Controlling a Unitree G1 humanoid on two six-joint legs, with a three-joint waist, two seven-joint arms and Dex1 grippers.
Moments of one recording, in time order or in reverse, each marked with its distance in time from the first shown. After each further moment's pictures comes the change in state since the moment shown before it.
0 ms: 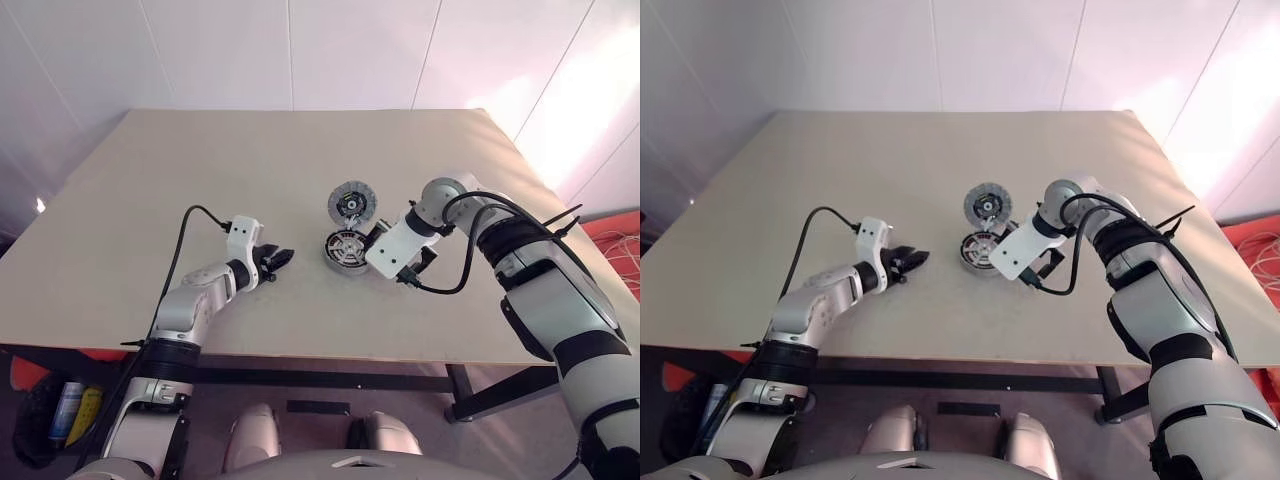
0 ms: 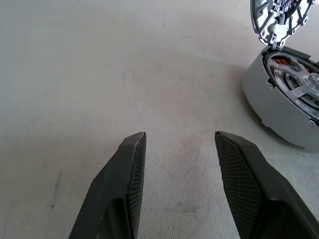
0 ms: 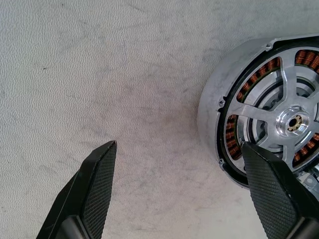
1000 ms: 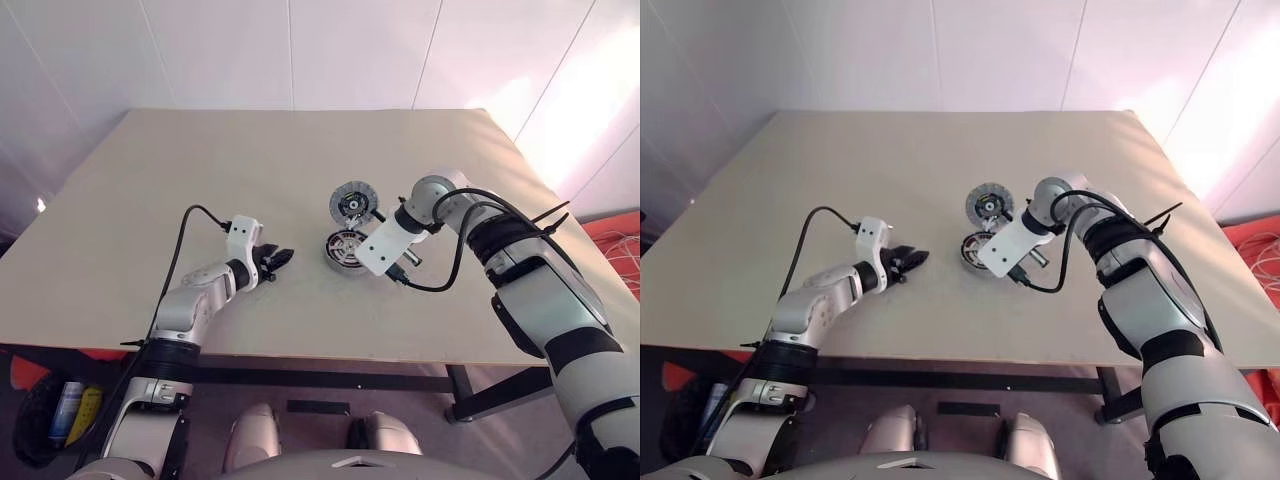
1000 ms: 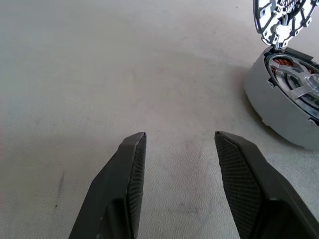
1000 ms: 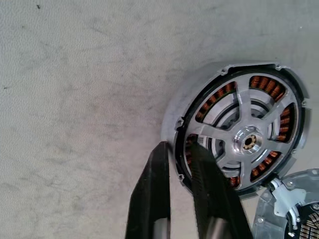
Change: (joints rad) left arm -0.001 0.002 0.002 0.000 0.000 -0.001 -0.001; right arm -0.024 0.041 -0.005 0.007 -0.007 0.007 -0.034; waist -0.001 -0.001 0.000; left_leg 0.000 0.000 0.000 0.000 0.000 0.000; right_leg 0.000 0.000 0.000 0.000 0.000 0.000
